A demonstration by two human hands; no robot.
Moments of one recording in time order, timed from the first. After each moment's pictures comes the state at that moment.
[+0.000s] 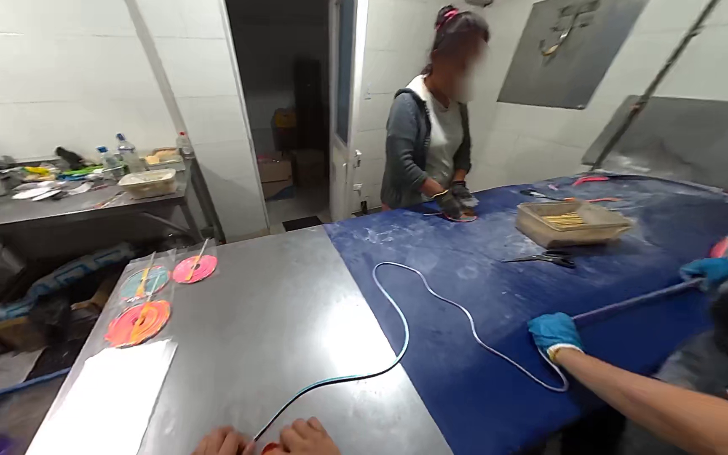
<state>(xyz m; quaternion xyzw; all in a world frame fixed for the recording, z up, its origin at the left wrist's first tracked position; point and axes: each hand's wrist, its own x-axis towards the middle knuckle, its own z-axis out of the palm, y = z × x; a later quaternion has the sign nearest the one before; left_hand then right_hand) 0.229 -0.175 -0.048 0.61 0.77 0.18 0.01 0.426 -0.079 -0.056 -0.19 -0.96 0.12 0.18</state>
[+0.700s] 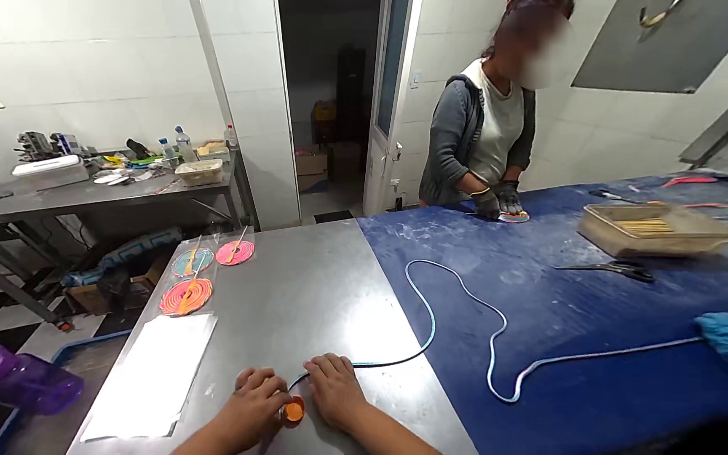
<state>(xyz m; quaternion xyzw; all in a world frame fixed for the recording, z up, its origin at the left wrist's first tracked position) 0.194 -0.140 -0.006 0.82 0.57 0.08 -0.03 0.409 -0.017 -0.053 -0.31 -0.93 0.15 0.12</state>
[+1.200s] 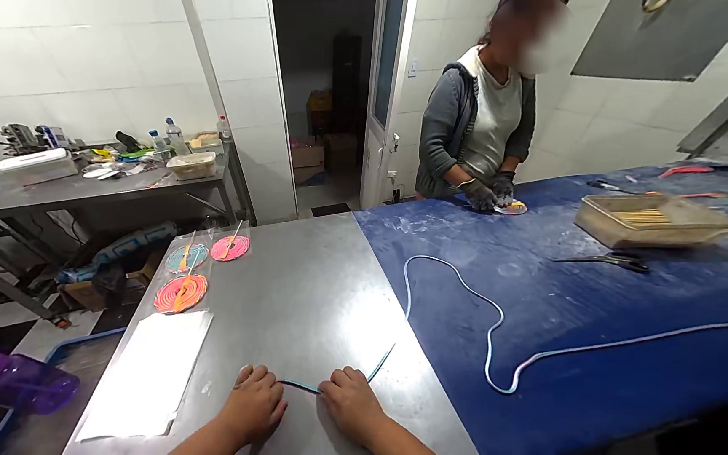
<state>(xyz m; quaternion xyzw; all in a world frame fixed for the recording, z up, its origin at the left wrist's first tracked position) 0.203 -0.122 -0.010 0.75 0.65 -0.08 0.06 0.446 -0.026 -0.065 -0.30 -0.93 0.14 0.12</state>
